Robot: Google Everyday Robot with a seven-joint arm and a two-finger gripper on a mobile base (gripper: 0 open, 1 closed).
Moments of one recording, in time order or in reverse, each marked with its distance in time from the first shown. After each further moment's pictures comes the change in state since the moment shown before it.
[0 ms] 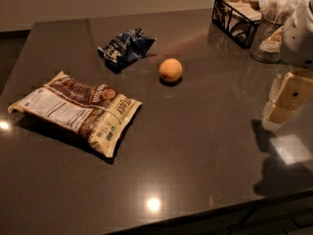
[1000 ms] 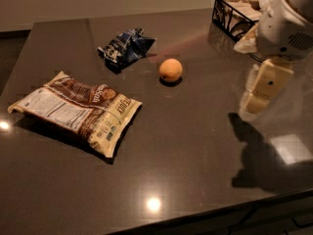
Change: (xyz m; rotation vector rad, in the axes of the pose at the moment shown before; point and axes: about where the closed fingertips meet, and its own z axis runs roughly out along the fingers) arm -0.042 -0.003 0.013 -0.133 -0.119 -0.024
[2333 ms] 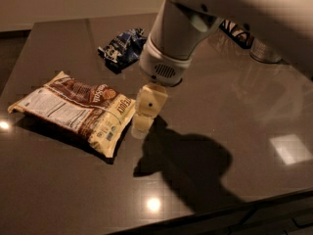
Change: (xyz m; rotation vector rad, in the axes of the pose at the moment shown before) arm -0.163 0.037 0.117 -0.145 -0.095 -0.088
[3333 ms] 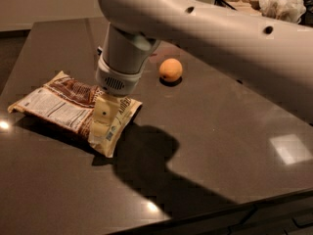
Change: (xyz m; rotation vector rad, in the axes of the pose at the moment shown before) arm -0.062 -0.010 0.066 0.007 0.003 0.058
